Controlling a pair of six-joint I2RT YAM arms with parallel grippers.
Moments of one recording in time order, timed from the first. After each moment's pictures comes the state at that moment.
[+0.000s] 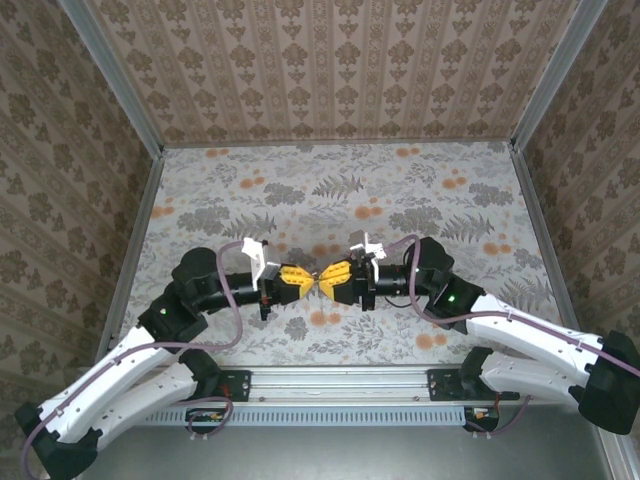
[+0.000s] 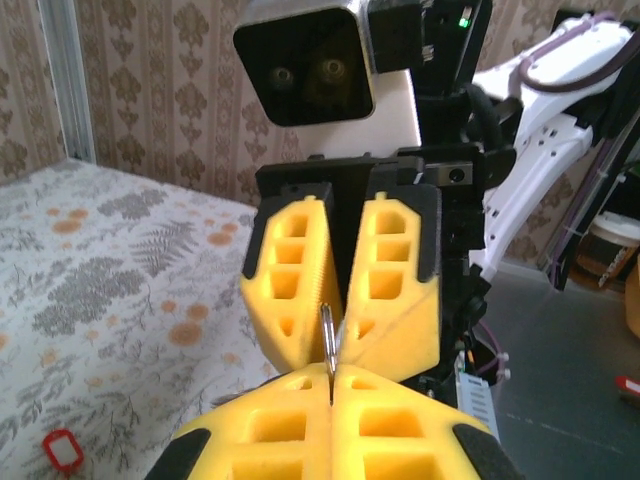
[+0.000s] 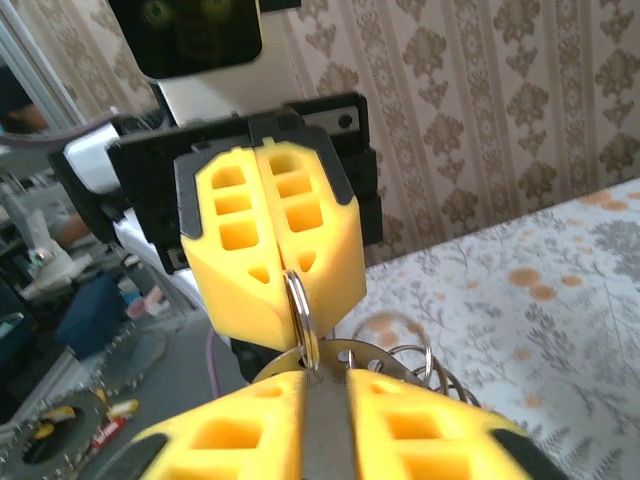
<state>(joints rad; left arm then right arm) -0.83 0.65 0.69 -0.16 0.64 -0.11 0.84 0.99 0.65 0.31 -0.62 0.28</state>
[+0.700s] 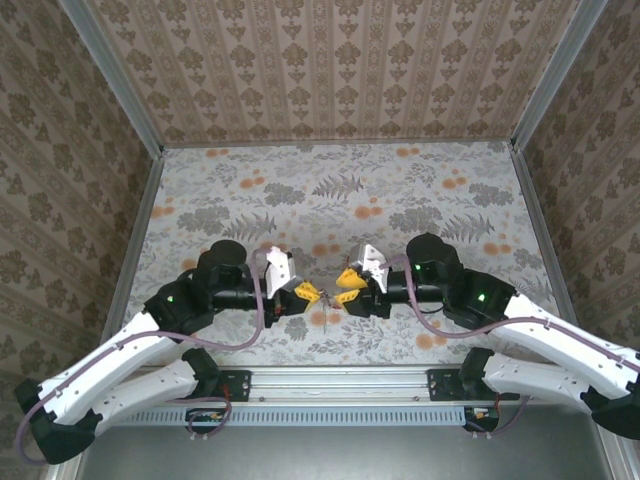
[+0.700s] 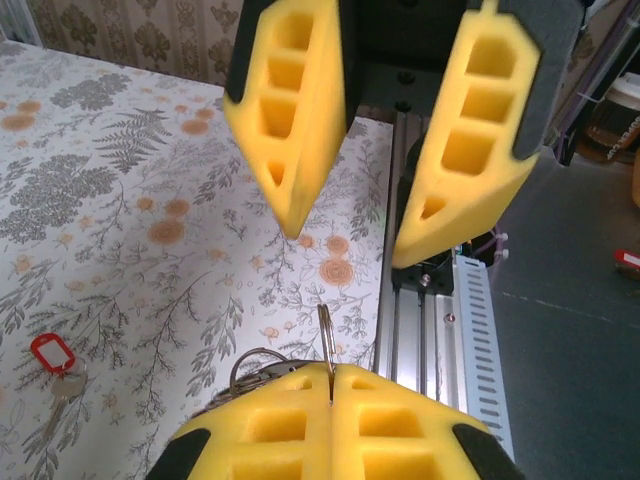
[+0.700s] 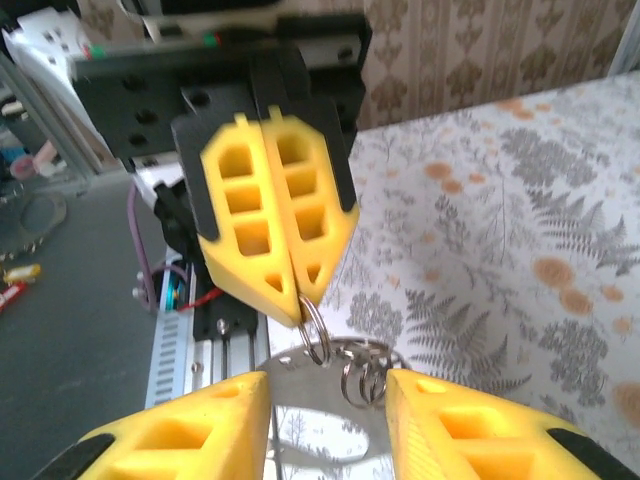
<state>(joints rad) -0.92 0.76 0.81 -0.48 0.58 0.09 0.91 0.91 0.89 -0.38 -0.42 -0.07</state>
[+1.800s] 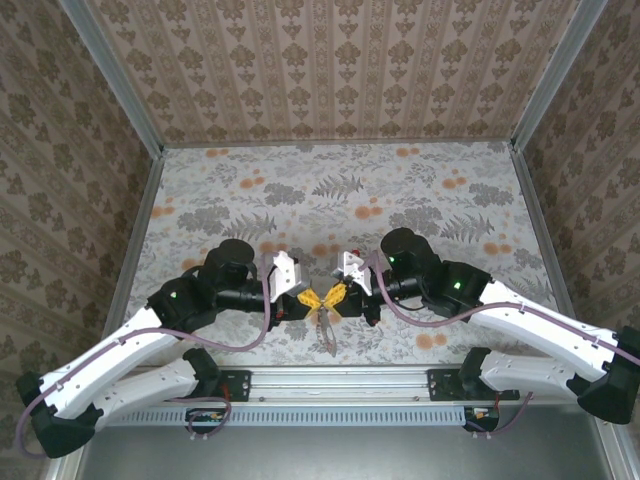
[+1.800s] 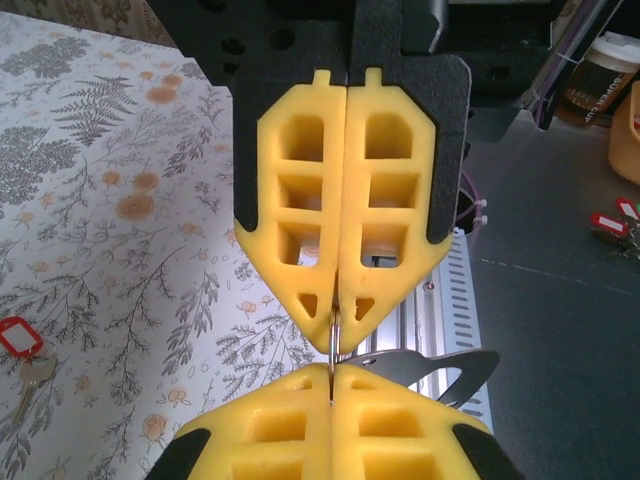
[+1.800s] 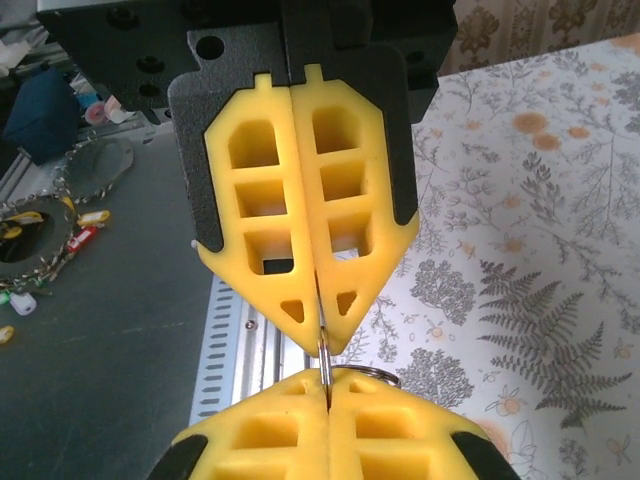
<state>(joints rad) -0.95 0.80 0.85 -0.56 0.60 0.13 0.91 1.05 0.94 -0.41 -0.58 -0.10</state>
